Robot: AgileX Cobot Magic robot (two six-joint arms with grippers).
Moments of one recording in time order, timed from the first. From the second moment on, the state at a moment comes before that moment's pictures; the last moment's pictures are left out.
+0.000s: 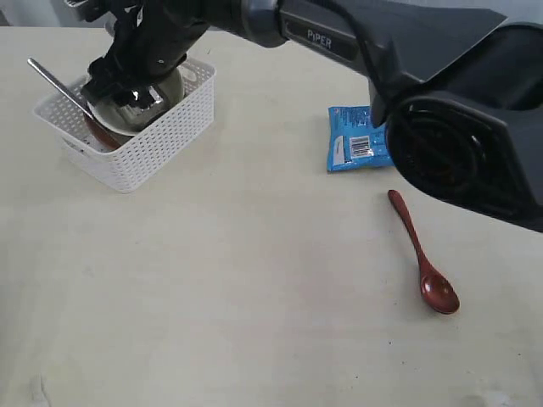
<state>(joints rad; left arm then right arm) 0.12 0.05 0.00 0.25 0.31 -0.26 0.80 2.40 -2.15 0.24 0.69 -0.36</state>
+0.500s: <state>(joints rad) 0.12 0.05 0.00 0.25 0.31 -0.26 0.80 2.43 -2.15 0.23 0.65 -0.34</state>
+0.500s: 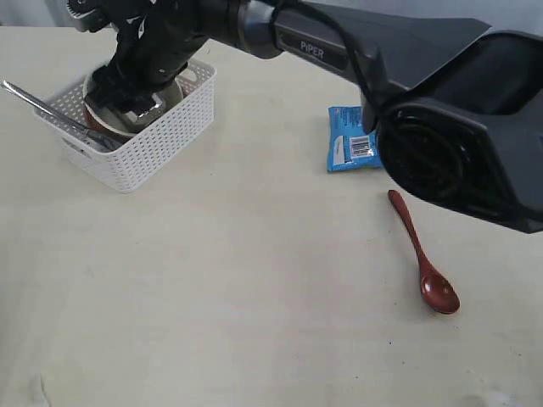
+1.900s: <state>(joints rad) 0.12 0.05 0.00 0.25 0.31 -0.26 0.80 2.47 -2.16 0.23 0.64 -0.29</state>
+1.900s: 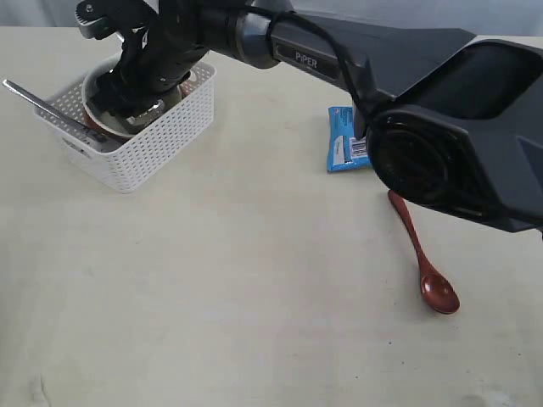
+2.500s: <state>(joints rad) 0.12 0.05 0.00 0.25 0.31 -0.26 0.80 2.47 -2.16 0.23 0.65 -0.28</state>
